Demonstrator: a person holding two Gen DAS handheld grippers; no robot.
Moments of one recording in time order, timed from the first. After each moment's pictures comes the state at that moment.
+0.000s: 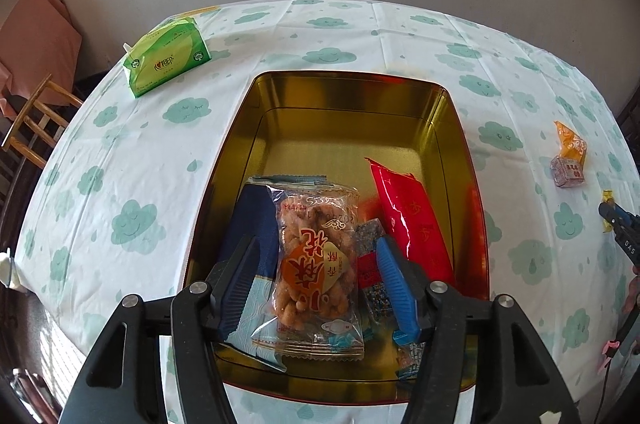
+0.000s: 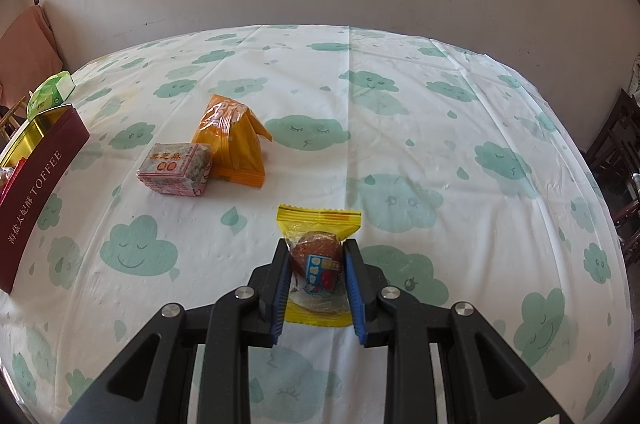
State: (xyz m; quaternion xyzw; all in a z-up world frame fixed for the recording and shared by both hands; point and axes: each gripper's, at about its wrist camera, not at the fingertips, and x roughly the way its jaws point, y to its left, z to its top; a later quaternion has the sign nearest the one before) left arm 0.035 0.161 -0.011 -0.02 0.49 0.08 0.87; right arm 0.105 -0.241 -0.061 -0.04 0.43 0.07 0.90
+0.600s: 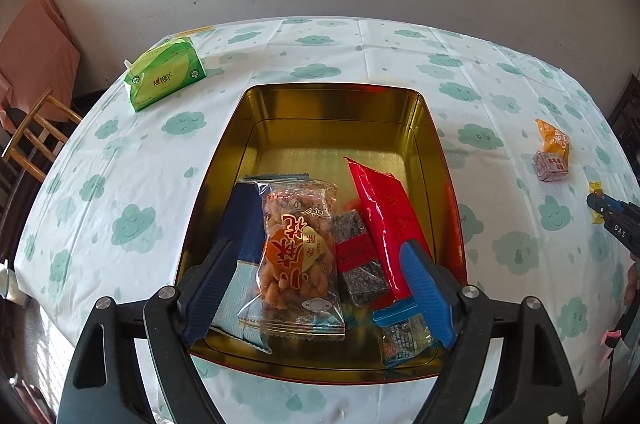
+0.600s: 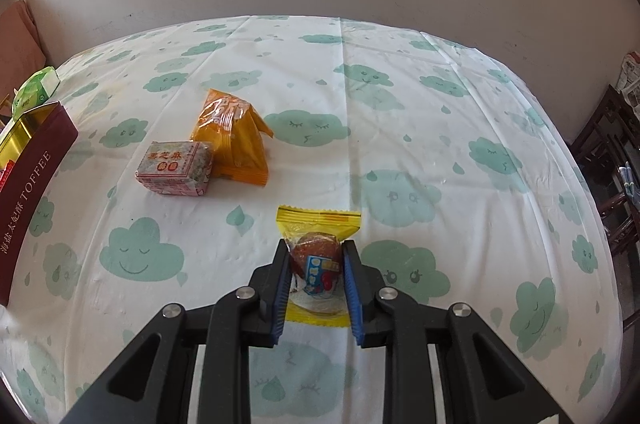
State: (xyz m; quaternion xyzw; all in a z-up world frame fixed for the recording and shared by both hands) left arm 0.014 0.149 -0.005 -0.01 0.46 0.06 0.89; right arm 0.104 -0.223 -0.055 -0.06 0.45 0.04 0.89
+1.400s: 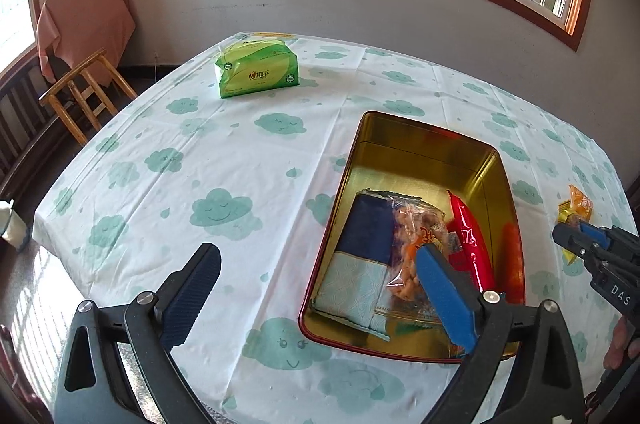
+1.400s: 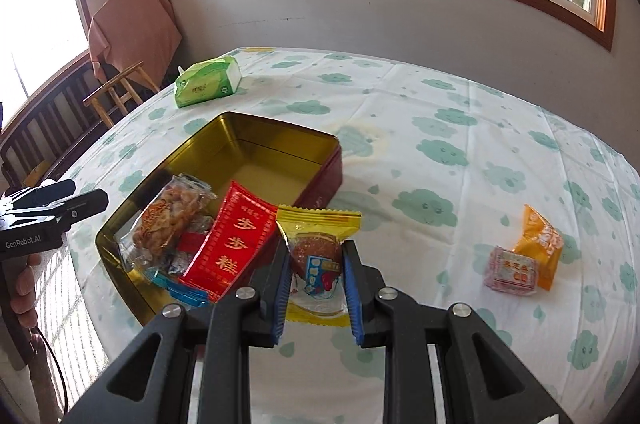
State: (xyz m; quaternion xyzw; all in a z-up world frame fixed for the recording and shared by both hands) left arm -0.027 0.231 0.015 -0.09 0.41 0.15 0.89; right arm 0.064 -0.010 0.011 -0.08 0.40 0.29 0.86
